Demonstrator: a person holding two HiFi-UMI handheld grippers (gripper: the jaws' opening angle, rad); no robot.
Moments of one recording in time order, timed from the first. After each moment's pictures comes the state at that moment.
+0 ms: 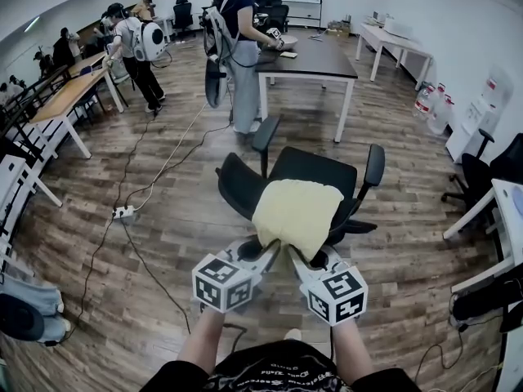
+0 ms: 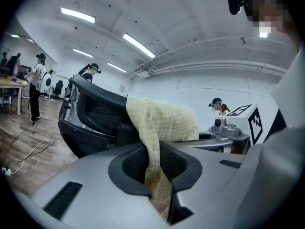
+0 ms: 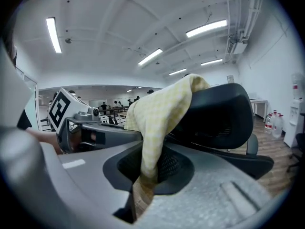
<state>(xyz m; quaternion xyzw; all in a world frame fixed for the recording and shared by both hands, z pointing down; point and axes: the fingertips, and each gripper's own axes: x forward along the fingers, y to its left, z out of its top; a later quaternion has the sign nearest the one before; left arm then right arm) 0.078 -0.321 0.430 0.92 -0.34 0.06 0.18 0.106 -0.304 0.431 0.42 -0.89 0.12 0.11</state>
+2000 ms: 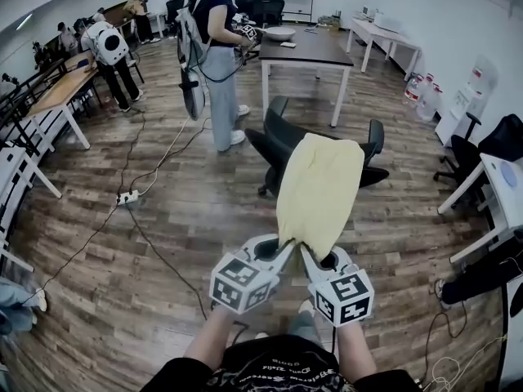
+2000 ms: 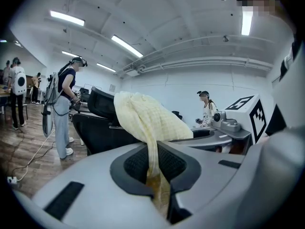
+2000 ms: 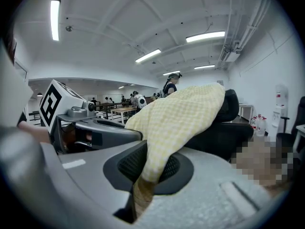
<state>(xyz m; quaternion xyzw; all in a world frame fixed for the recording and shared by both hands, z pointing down) 0.007 -0.166 0.442 0.94 -0.29 0.09 0.14 0.028 -0.153 0.445 0.49 -0.86 0.11 0.13</state>
